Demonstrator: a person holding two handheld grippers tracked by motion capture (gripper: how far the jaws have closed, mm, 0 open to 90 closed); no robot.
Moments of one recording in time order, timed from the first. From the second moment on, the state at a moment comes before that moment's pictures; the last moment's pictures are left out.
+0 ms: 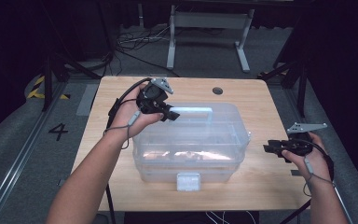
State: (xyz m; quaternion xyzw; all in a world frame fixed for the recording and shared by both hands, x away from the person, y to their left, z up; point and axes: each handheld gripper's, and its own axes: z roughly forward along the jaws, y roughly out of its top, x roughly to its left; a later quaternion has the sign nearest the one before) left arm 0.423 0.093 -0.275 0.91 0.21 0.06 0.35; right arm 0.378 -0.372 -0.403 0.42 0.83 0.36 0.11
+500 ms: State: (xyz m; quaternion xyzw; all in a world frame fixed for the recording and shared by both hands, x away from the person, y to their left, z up) left arm 0.441 0.092 -0.265 0.91 0.23 0.06 0.35; right arm 0.373 -0.368 -0.396 0.40 0.83 0.38 0.12
